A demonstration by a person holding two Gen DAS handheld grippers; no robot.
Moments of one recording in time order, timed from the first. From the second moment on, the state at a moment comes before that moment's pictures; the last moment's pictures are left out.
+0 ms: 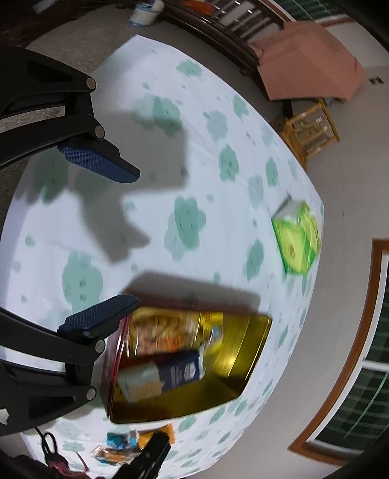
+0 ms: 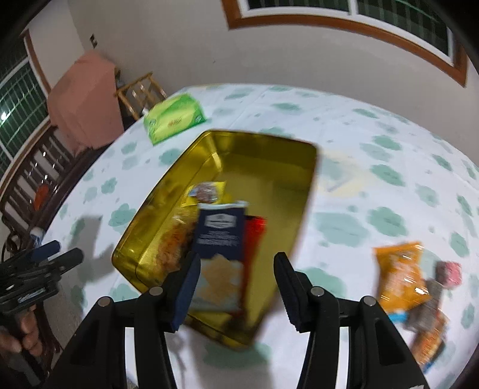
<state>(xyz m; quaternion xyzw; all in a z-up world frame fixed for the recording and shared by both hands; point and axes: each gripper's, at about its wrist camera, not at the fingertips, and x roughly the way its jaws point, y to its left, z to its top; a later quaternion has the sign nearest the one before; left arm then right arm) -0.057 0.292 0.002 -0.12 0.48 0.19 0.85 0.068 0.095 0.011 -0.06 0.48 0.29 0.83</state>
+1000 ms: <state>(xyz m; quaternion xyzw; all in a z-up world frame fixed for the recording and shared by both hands) 0.008 0.108 0.005 0.00 0.51 0.03 0.86 0.068 -0.162 -0.043 0.03 0.51 0.08 0.85</state>
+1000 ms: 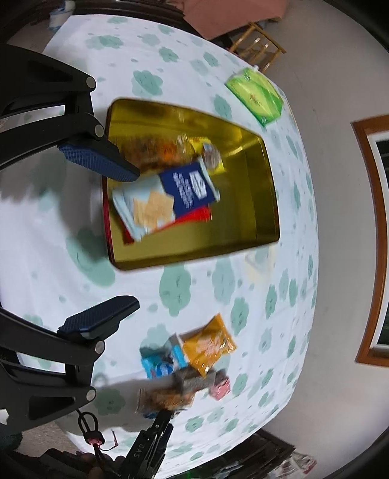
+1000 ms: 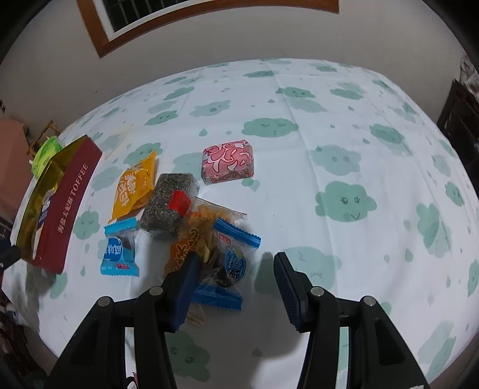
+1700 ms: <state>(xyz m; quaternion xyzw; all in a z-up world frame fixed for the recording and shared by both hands) 0.024 0.049 -0.013 0.03 0.53 -0.01 0.85 0.055 -0.204 -0.035 0.05 0.49 0.08 0.86</state>
